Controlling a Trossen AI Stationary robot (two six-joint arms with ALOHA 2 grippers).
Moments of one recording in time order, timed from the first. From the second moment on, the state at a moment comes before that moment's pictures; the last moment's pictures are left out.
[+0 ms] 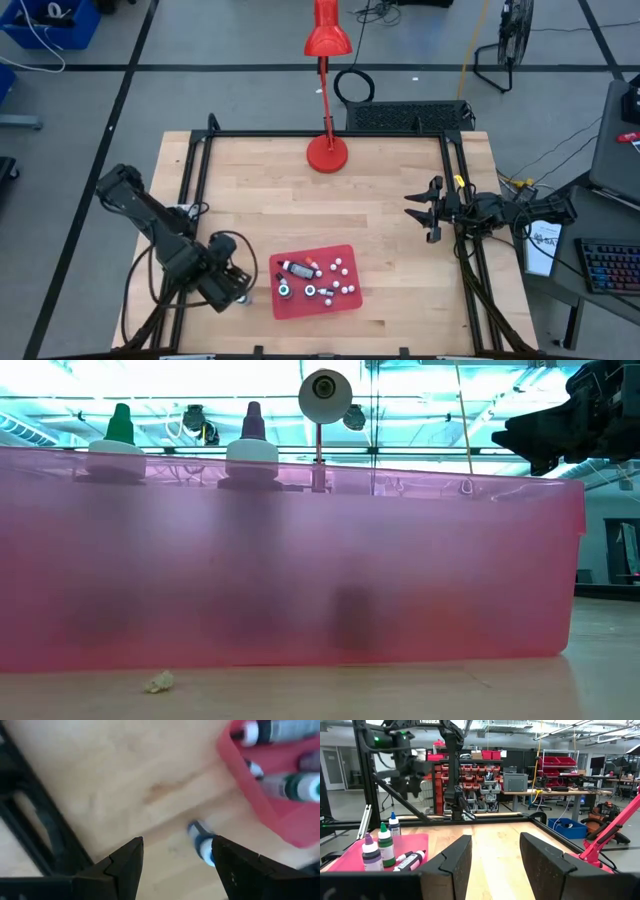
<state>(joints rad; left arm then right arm) -0.74 1.49 1.34 -1.43 -0.11 -1.86 0.14 0.01 0.02 0.13 0.29 -0.03</state>
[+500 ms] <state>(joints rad) -0.73 1.49 1.18 -1.10 -0.07 -1.83 0.14 0.01 0.02 0.13 0.29 -0.03</state>
